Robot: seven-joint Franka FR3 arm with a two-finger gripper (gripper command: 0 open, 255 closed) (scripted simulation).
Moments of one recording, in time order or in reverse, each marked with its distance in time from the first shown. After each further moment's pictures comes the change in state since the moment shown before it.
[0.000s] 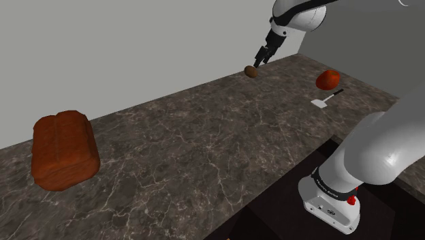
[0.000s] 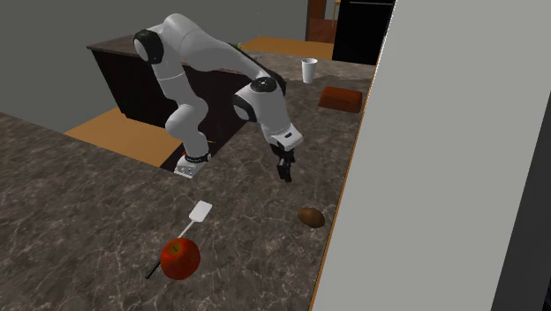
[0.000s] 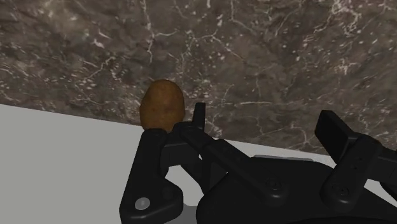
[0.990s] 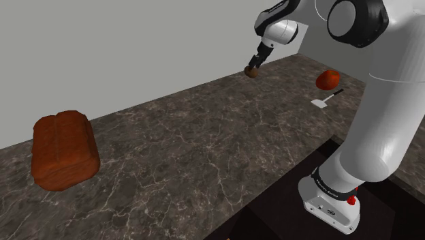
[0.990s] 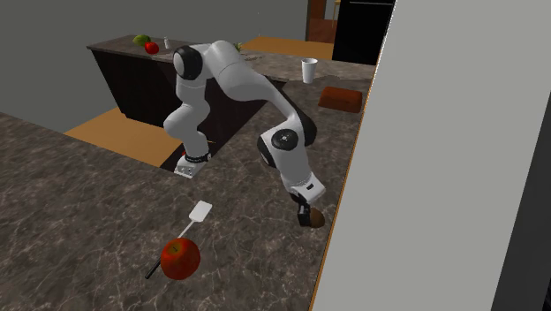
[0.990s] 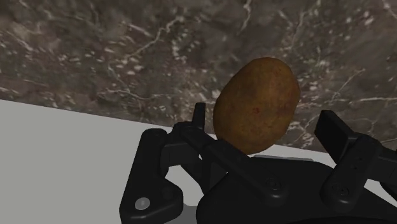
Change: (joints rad) arm -0.109 0.490 -0.017 0.332 0.344 0.055 -0.328
